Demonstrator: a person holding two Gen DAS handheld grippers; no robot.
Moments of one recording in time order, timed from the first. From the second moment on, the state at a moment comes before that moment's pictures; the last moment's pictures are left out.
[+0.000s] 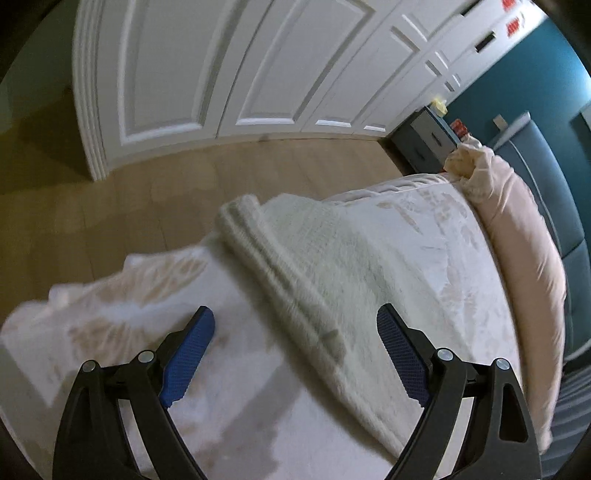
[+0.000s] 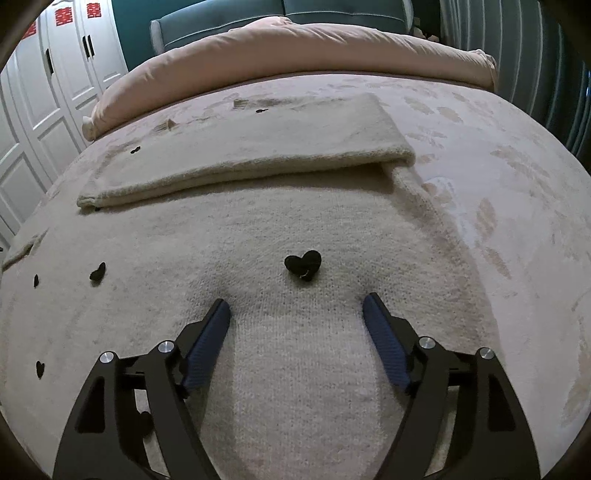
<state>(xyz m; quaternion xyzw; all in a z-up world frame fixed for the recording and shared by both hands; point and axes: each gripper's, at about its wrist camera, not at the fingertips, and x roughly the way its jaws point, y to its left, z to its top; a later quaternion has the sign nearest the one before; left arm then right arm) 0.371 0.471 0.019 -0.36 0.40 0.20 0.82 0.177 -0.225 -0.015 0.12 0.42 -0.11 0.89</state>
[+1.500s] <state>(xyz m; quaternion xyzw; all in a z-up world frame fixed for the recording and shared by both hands) 0.347 0.189 0.036 -0.39 0.44 -0.05 0.81 0.257 -0.255 0.029 0.33 0.39 -0.04 0.86</state>
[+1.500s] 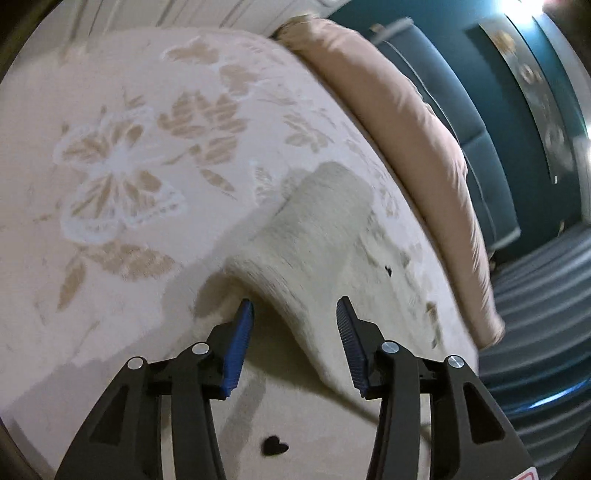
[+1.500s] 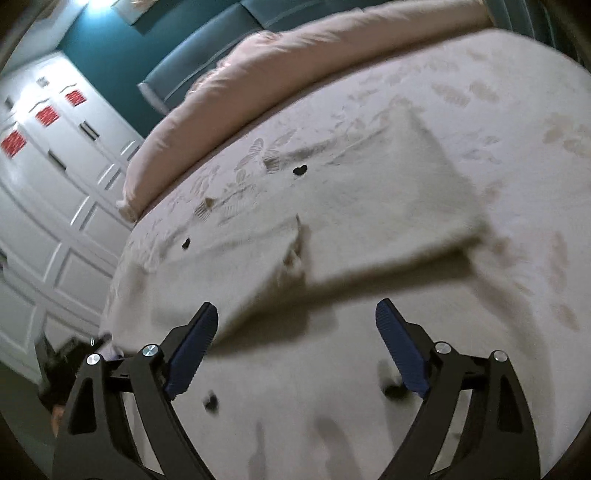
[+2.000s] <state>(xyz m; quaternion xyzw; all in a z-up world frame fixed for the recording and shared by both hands) 0.371 0.166 0.053 -0.35 0.41 -0.05 0.84 0.280 -0.264 0.107 0.32 0.25 -0.02 0.91</state>
